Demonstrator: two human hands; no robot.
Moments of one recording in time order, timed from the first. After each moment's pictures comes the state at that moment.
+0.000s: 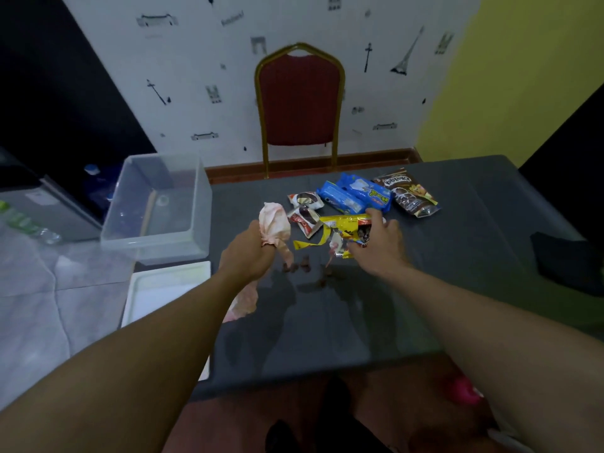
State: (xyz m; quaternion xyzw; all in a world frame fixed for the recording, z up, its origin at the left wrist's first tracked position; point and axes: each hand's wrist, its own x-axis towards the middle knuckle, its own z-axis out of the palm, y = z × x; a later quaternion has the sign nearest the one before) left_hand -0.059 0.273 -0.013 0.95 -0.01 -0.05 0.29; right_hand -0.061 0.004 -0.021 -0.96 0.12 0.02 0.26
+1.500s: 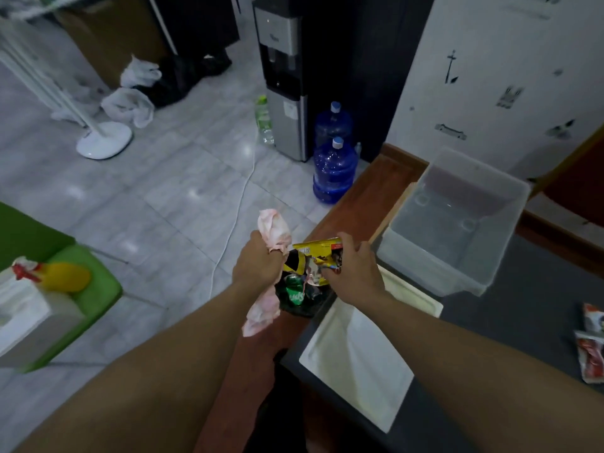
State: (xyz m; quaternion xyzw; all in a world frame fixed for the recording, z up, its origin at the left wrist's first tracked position) left_hand -0.193 0.665 -0.046 0.79 0.47 0.04 0.40; right_hand -0.069 0.515 -0.074 -0.91 -0.30 0.20 0.23
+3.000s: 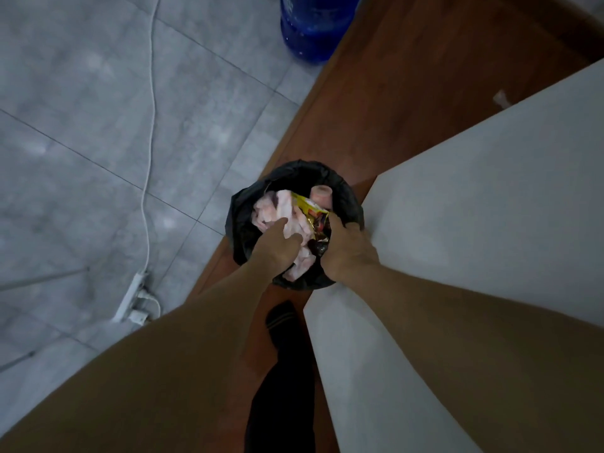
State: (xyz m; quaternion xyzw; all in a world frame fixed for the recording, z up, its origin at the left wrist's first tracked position) left_hand -0.093 0.766 -0.516 0.67 0.44 -0.27 0.53; right_hand -0.013 0.650 -0.464 -0.89 -0.16 0.42 -0.01
